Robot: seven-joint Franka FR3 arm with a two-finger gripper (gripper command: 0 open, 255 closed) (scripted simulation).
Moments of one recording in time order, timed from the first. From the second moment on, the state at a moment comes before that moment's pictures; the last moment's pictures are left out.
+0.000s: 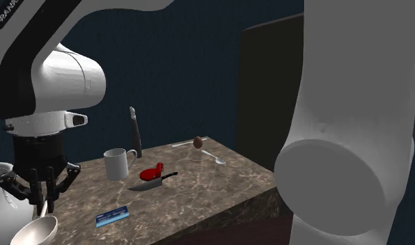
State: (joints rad) arm 0.49 0.12 0.61 -2.27 0.04 2.43 0.74
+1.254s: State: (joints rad) arm 0.57 0.36 0.51 -2.30 -0.16 2.67 0.87
